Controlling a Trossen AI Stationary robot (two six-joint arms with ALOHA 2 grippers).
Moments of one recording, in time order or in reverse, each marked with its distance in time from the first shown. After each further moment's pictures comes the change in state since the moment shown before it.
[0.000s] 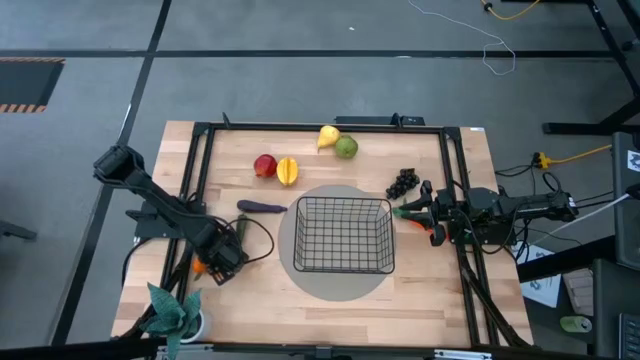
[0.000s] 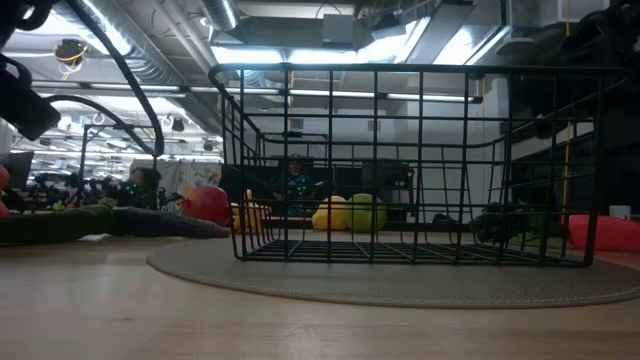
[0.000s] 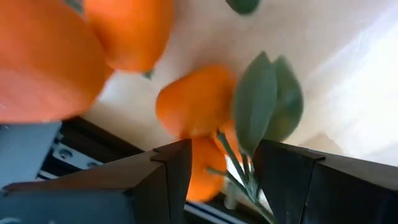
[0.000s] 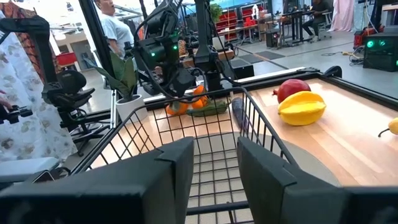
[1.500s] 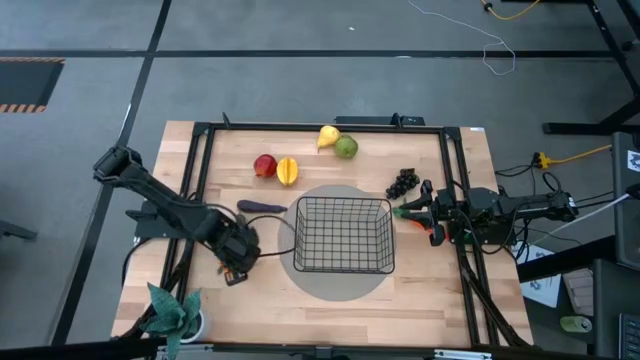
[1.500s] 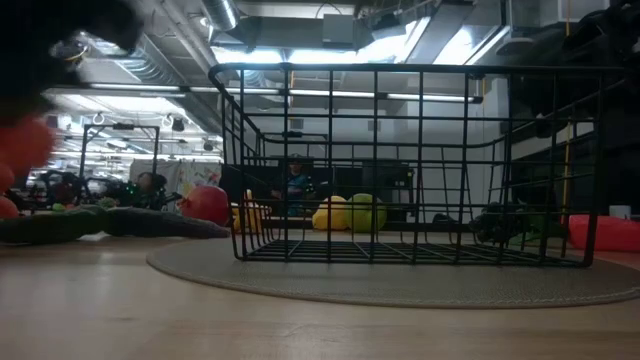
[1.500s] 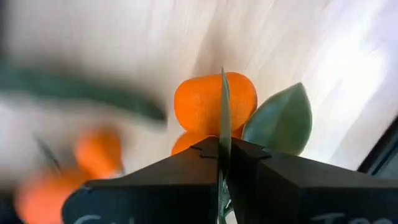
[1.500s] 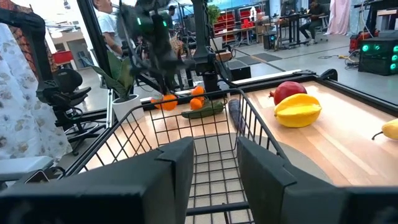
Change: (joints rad) left arm 0.085 0.001 0.284 -0.021 -0.237 0.448; right arm 0.000 0.000 0.000 0.002 0.010 -0.010
